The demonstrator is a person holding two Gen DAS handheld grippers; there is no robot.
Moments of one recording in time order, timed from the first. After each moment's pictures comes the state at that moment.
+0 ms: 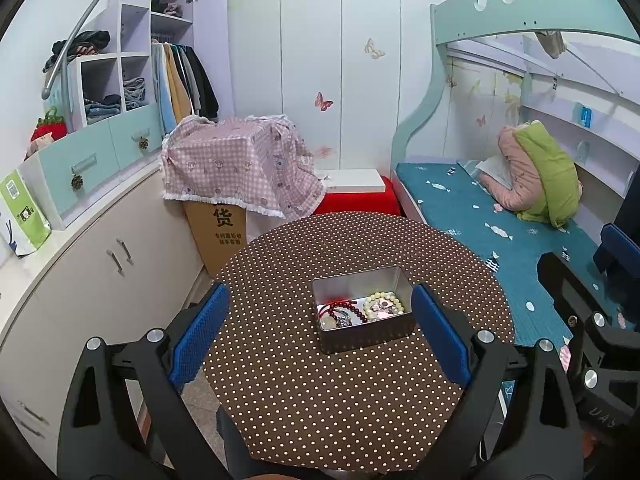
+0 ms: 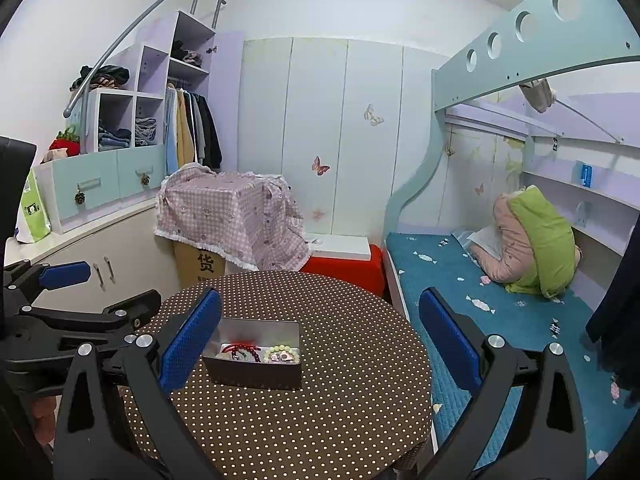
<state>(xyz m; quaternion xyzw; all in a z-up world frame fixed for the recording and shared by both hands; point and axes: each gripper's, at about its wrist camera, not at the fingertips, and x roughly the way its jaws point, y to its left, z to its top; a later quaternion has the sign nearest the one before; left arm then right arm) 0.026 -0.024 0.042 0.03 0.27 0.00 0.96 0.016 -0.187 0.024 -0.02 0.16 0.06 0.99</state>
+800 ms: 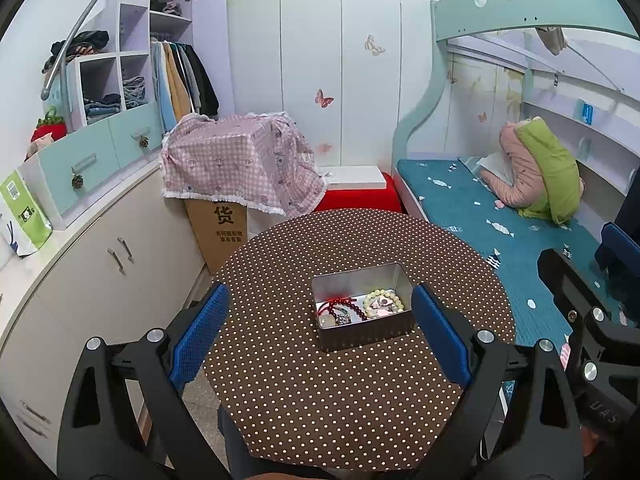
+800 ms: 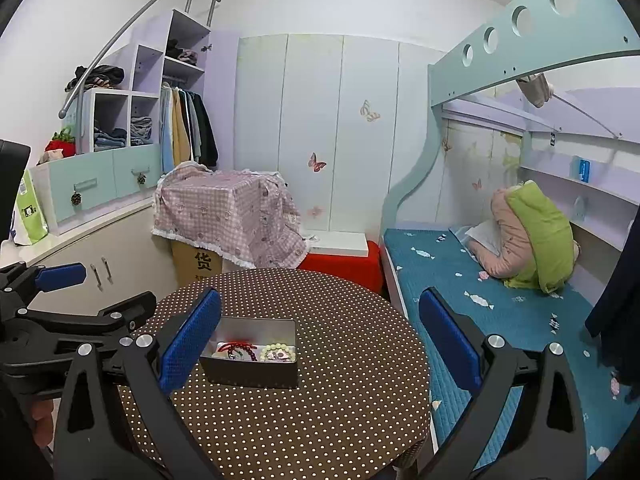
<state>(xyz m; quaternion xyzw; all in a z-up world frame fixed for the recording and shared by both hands) 0.032 -0.030 0.036 0.03 0.28 0.01 0.96 0.021 -0.186 0.024 -0.01 0.16 0.06 0.98</state>
